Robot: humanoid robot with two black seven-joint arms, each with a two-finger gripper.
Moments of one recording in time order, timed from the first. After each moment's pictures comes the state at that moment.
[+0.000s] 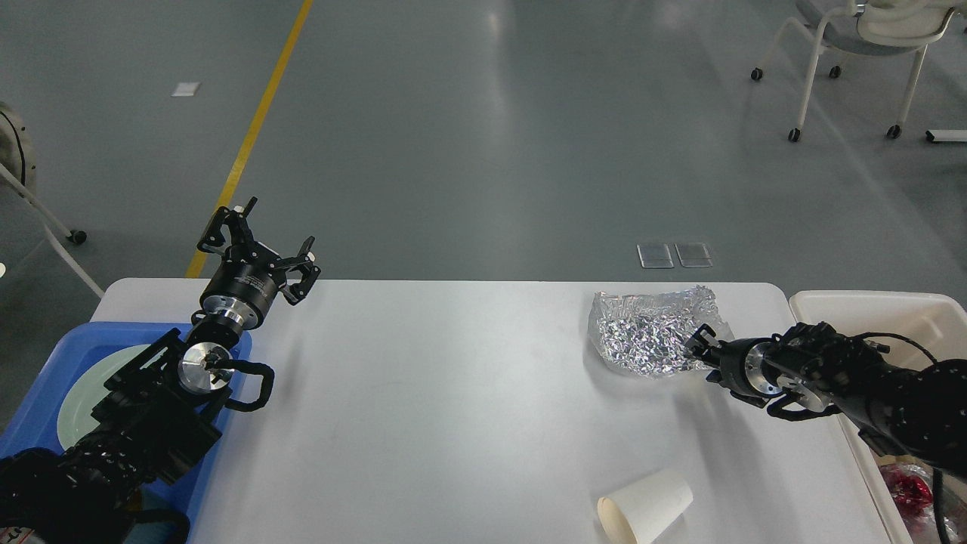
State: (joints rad) left arm -0.74 0.11 -0.95 -0.29 -0.01 -0.50 -0.26; right arm 0.97 -0.20 -0.88 0.41 0.22 0.22 0.02
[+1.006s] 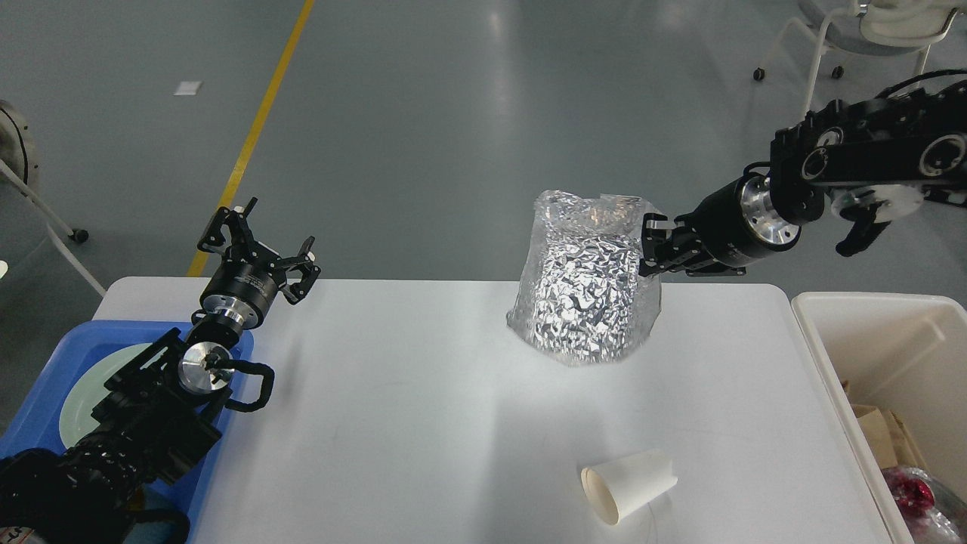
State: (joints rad) left arm -0.74 0.11 -0.95 -0.29 -0.01 -0.50 -0.26; right arm 2.17 -0.38 -1.11 1.51 -0.02 0.49 0.04
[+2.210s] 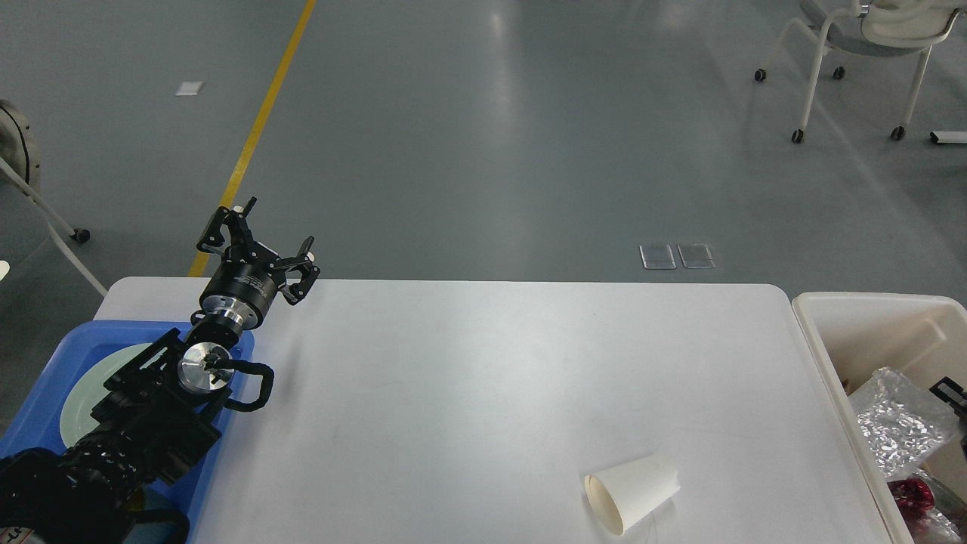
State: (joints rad) left arm -0.74 0.11 -0.95 -0.29 -0.01 -0.50 -0.26; right arm 0.60 -0.43 -0.85 -0.06 0.15 0.09 0.02
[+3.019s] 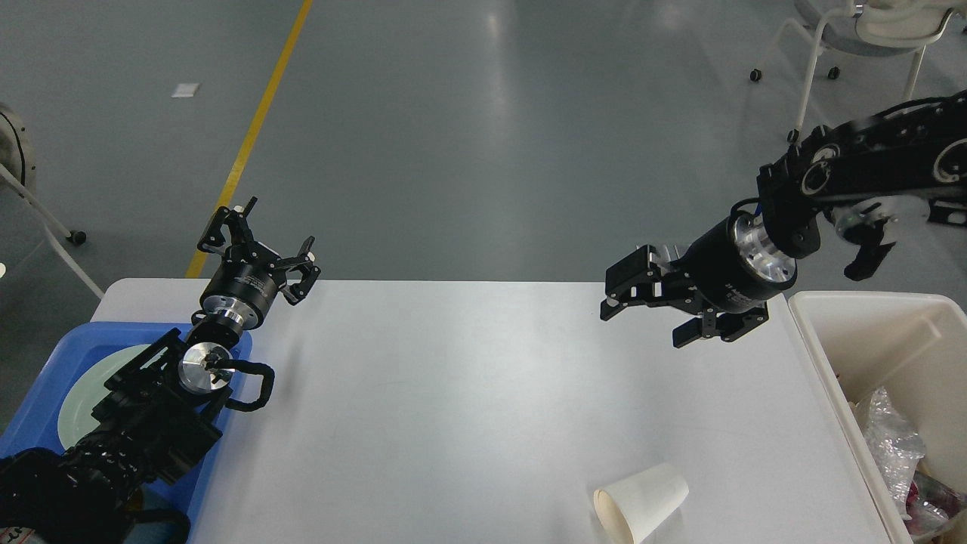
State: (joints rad) left arm -0.74 0.11 -0.95 -0.29 -0.01 -0.50 -0.26; right arm 2.06 -0.39 -1.12 1.48 0.03 0.56 0.03
